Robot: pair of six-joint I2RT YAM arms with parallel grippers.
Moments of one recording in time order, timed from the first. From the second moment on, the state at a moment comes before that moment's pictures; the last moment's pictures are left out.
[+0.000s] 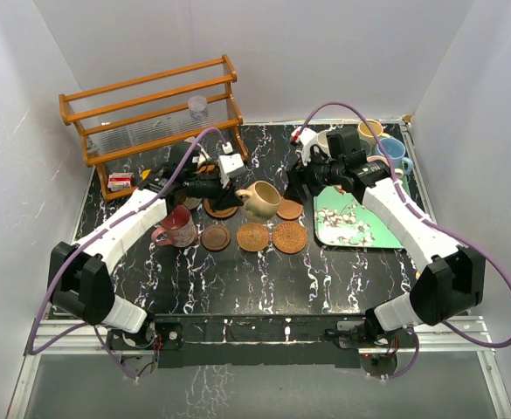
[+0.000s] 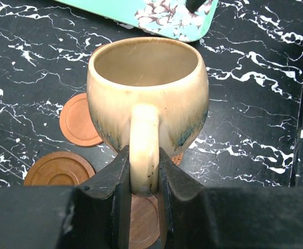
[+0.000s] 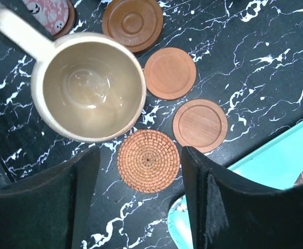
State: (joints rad) left arm -0.45 1.46 1.17 -0.39 0.76 0.46; right arm 0.37 1.42 1.29 -0.58 -0.52 -0.28
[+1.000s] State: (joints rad) left arm -0.41 1.41 1.06 -0.35 0.67 0.52; right arm 0.47 1.83 1.52 -0.52 -0.53 0.02
